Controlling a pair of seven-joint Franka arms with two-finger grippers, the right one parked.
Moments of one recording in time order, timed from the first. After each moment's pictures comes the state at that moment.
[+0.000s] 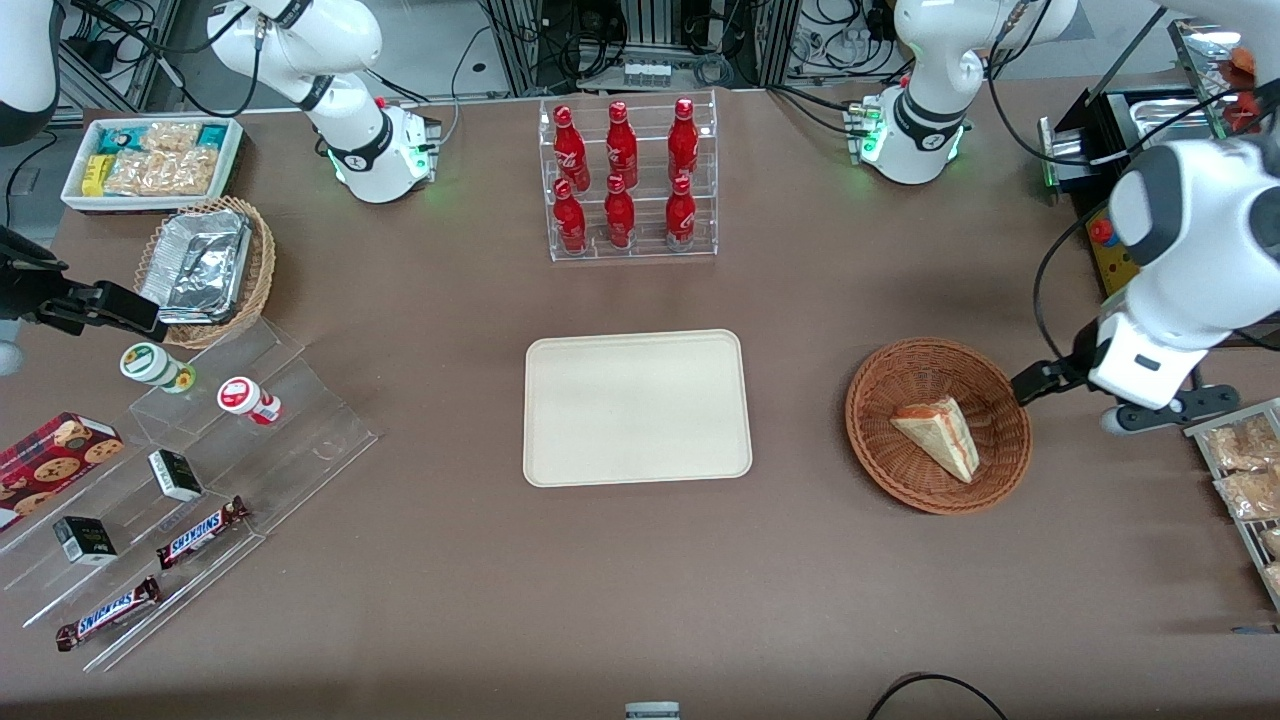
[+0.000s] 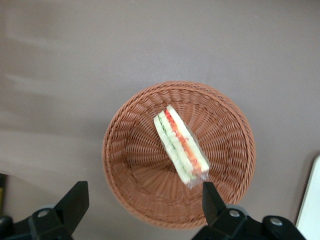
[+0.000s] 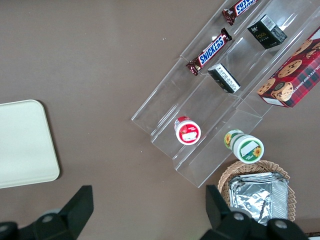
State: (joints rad) arm -0.02 0.10 0.00 -1.99 0.03 2.14 -0.32
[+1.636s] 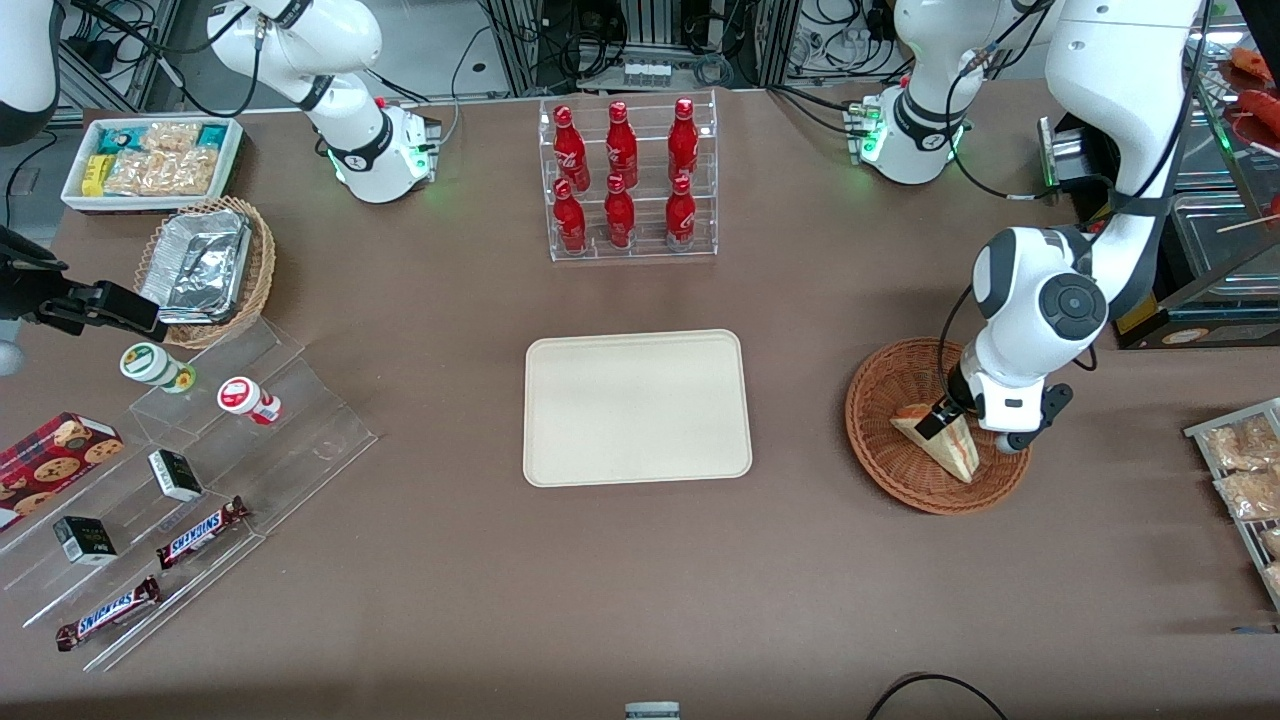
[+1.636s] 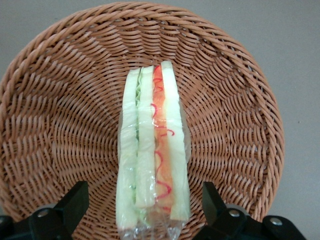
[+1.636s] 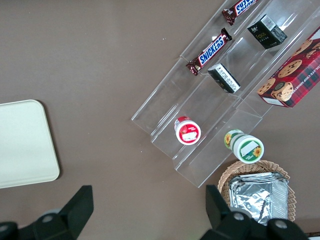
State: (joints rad) arm -0.04 0.29 -0.09 -2.18 0.03 2.51 -0.86
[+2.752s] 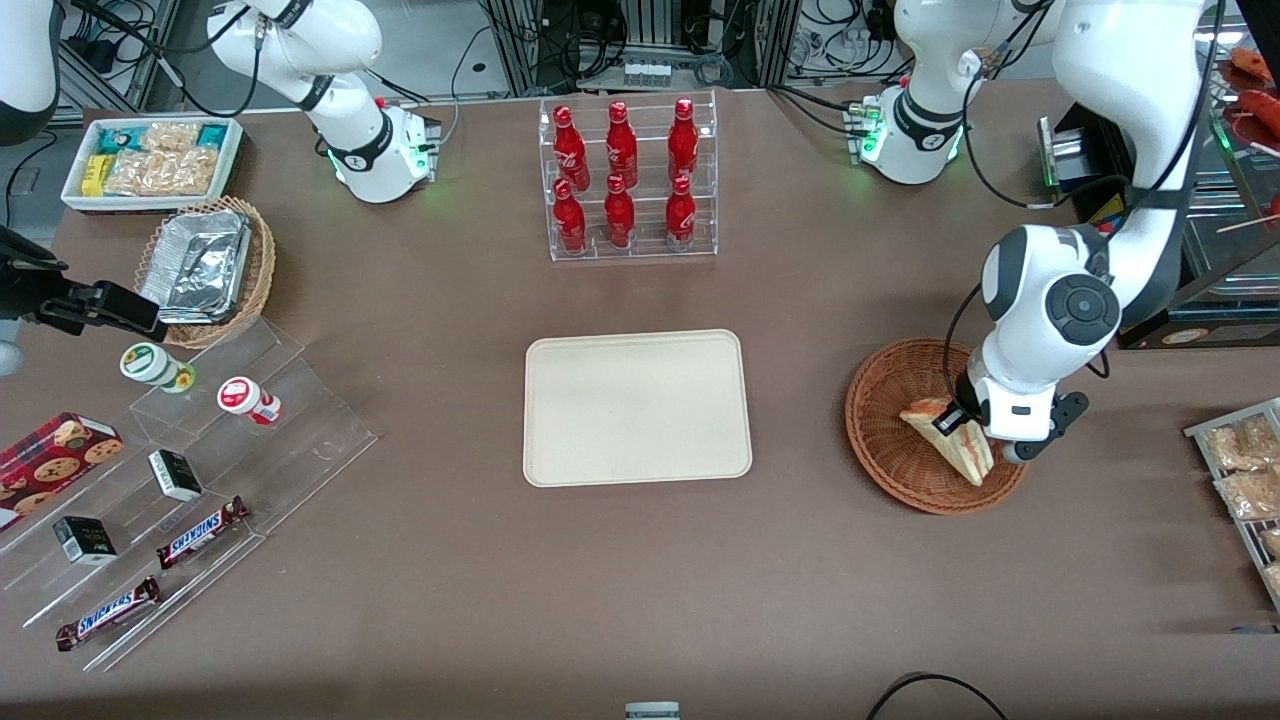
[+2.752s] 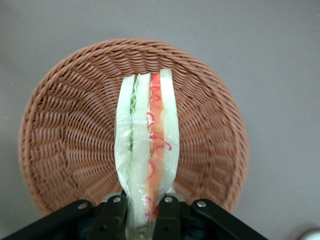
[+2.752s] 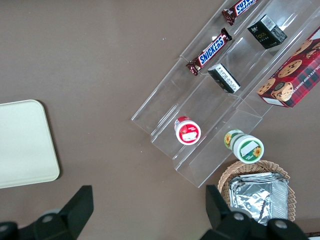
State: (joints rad) arm -0.07 0.25 -0.10 -2.02 0.09 2.26 -0.86
